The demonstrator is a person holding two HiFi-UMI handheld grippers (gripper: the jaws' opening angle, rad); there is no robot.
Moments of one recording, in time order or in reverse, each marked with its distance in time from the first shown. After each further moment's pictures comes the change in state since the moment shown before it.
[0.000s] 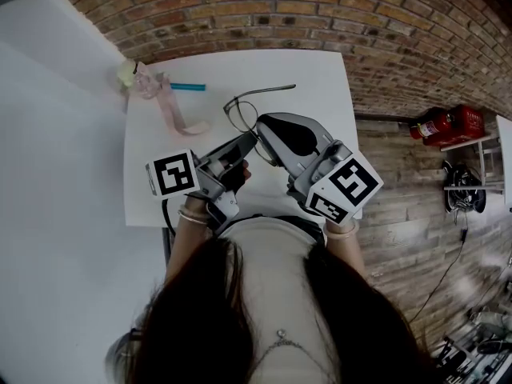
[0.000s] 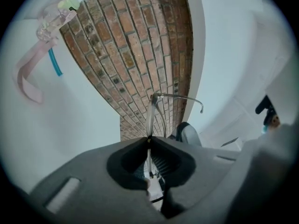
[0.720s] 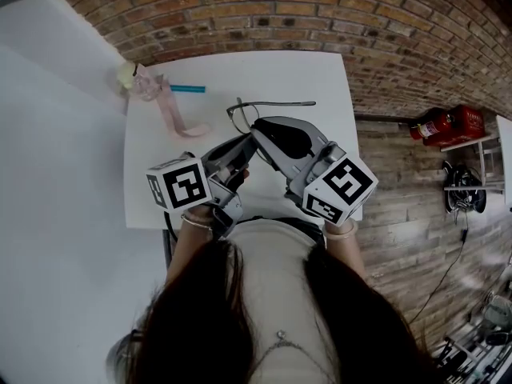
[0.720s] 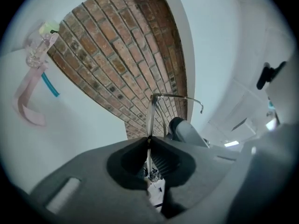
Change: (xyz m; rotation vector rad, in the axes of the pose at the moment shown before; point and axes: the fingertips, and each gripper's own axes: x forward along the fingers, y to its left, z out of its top) left arm -0.003 0.008 0.005 0.278 0.014 0.149; right arm 0.007 0.003 -0.012 0.006 0.048 0.024
